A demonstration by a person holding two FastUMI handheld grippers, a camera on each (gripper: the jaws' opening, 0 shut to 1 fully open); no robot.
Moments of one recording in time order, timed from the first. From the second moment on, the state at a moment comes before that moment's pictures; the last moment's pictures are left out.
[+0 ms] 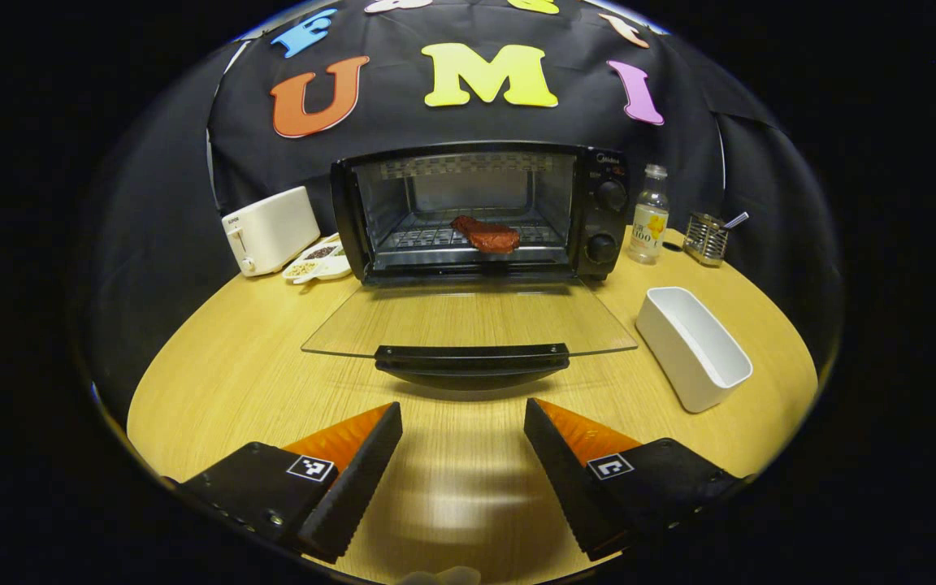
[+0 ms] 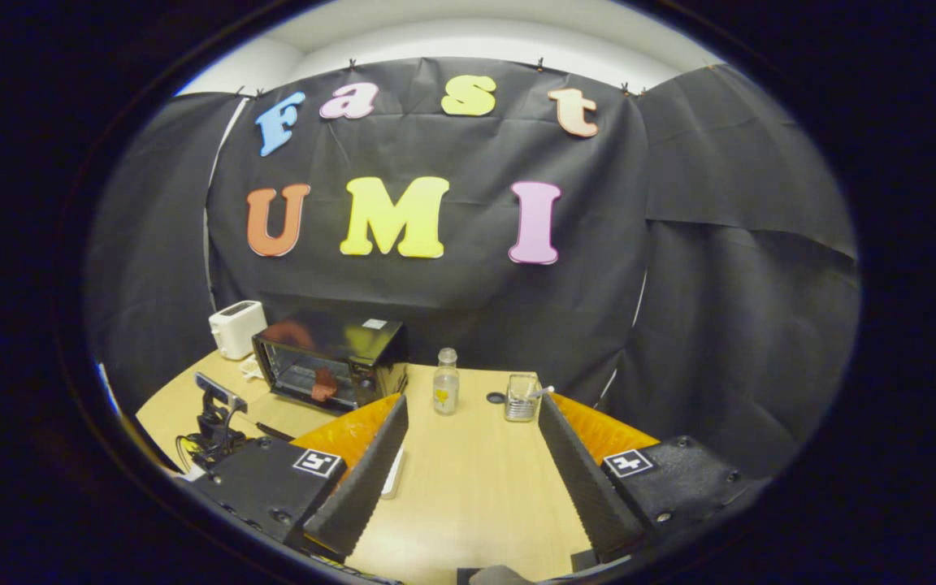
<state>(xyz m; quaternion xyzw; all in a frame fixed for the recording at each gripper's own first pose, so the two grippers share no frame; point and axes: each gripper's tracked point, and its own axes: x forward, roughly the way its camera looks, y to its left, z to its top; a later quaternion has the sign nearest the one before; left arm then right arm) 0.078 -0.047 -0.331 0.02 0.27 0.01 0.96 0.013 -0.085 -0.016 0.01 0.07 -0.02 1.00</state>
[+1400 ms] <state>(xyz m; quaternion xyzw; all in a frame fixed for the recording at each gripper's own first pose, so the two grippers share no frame) 0.091 -0.062 -0.335 0.03 0.27 -0.03 0.96 0.013 -0.069 -0.009 0.02 0.07 -0.05 1.00</state>
